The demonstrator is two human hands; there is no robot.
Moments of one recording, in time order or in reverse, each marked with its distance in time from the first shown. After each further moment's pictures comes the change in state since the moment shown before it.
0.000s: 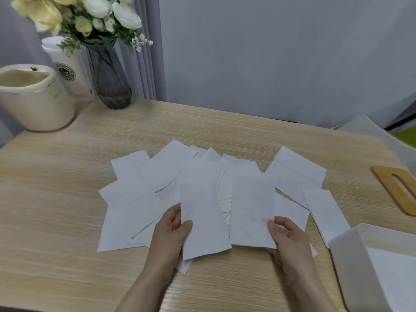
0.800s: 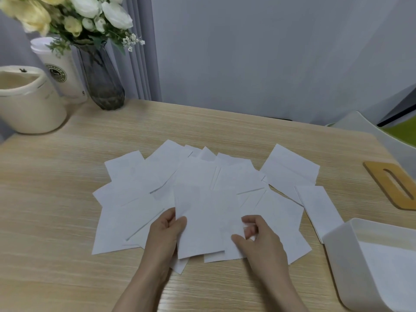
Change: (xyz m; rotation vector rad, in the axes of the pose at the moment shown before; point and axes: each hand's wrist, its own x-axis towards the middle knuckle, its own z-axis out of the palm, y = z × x) left_hand -0.007 0.012 0.006 0.024 0.013 -0.055; right_hand -0.024 -0.001 0.028 -0.674 -0.054 -0.161
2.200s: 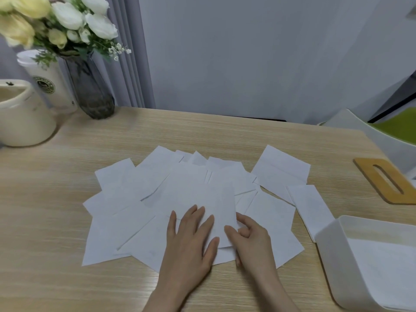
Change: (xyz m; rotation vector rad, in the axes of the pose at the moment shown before) left_hand 0.006 -0.042 0.028 1.275 -0.049 0.864; right_hand 0.009 0.003 0.007 0.343 -0.027 -0.004
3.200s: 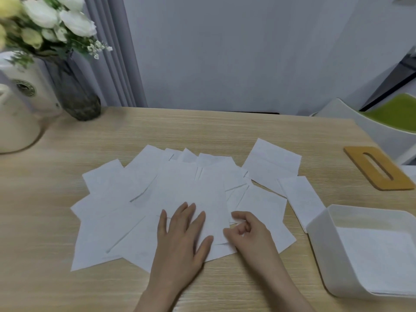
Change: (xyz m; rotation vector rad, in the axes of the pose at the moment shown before) left_hand 0.001 -0.001 0.000 0.033 -0.064 0.008; right_hand 0.003 0.010 -0.024 -0.148 -0.048 0.010
